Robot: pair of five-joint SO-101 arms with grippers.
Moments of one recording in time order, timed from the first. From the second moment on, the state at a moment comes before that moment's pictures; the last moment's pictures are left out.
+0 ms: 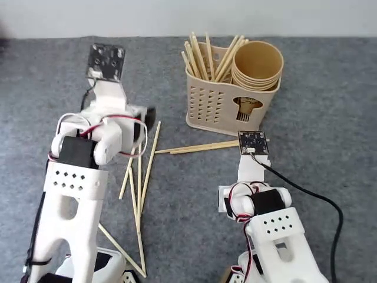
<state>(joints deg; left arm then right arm) 6.6 -29.4 23.1 70.3 9.2 -17.8 -52.7 64.5 67.8 -15.5</state>
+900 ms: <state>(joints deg) 2.4 -29.4 47.1 70.8 4.8 -17.9 -52.7 64.5 67.8 -15.5</state>
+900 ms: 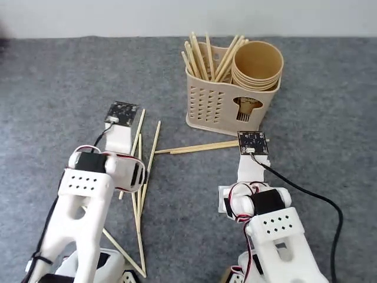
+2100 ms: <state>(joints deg) 8.4 -1.7 43.3 61.3 11.2 -17.9 -52.7 64.5 67.8 -15.5</state>
